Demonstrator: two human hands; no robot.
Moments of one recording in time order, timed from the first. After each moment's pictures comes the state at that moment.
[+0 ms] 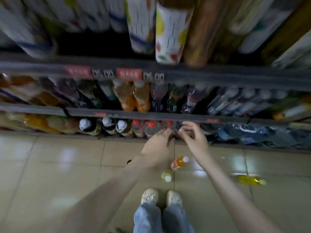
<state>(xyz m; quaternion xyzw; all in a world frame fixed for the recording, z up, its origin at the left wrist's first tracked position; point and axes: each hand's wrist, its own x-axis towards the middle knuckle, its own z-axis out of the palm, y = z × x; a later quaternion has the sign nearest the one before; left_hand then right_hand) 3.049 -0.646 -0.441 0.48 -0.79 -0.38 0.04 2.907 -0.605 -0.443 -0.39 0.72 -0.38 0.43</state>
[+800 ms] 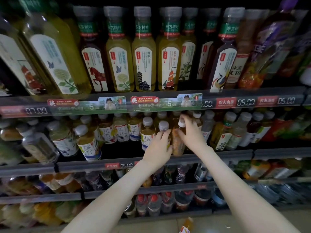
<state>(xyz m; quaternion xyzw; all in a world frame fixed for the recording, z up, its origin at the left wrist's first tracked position) 3.048 -0.736 -0.168 0.39 -0.87 -0.21 0.23 2.891 -0.716 -0.150 -0.57 0.75 -0.31 0.10</state>
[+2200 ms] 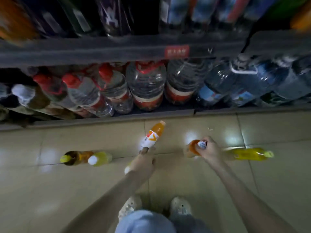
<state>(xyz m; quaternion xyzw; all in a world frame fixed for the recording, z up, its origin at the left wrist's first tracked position) 2.919 -0.512 -0.842 0.49 -0.78 -0.36 -0.17 2.682 -0.444 -0.843 -0.29 0.87 -0.19 0.35</state>
